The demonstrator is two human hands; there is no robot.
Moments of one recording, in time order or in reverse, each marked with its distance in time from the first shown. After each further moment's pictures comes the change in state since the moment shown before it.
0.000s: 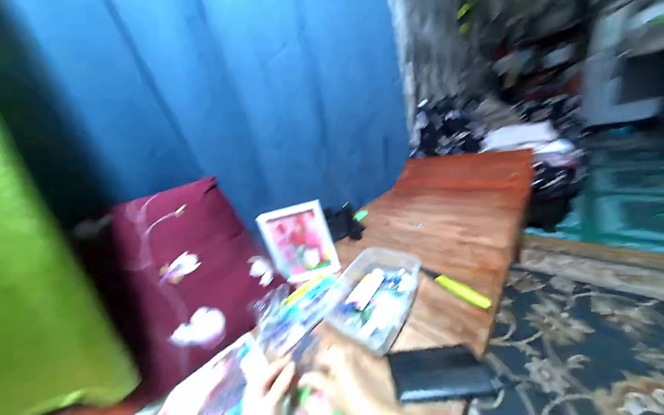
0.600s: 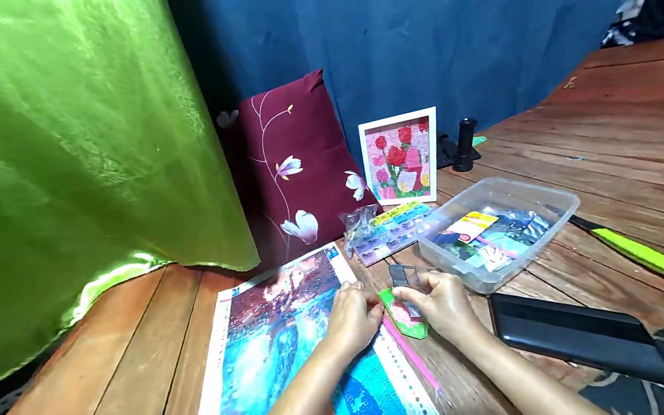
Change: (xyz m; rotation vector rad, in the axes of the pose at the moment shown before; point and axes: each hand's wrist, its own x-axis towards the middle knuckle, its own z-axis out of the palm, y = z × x) left_hand -0.014 0.018 -0.017 0.901 -0.260 -0.120; right_hand 0.003 0.025 0.026 0.093 0.143 0.018
